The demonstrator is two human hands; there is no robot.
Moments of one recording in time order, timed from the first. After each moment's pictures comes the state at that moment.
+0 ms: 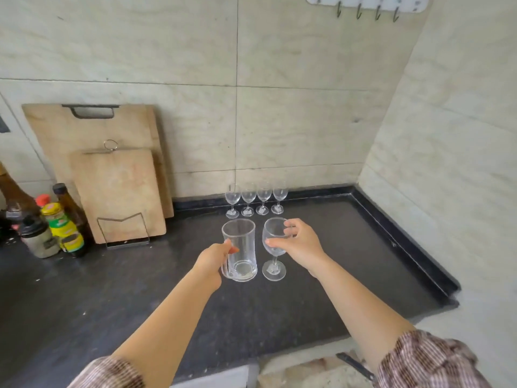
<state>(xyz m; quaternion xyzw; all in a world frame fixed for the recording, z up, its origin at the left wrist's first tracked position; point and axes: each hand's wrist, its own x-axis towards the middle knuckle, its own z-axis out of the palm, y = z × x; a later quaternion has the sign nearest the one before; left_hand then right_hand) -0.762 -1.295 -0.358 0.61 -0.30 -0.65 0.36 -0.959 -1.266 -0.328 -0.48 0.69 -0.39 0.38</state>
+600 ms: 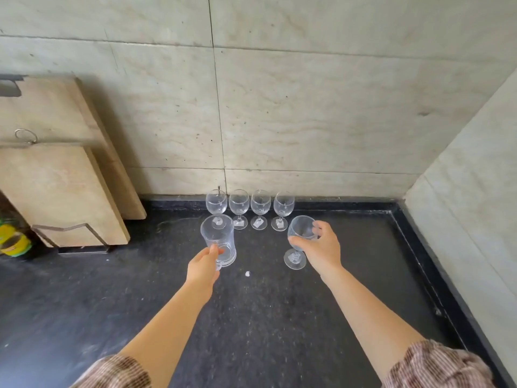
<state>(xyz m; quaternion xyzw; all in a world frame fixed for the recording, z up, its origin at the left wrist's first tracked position) -0.867 -1.453 -0.423 0.68 -0.19 -0.57 0.41 -1.105 -1.482 -0.405 -0.41 0.73 -0.37 0.40</state>
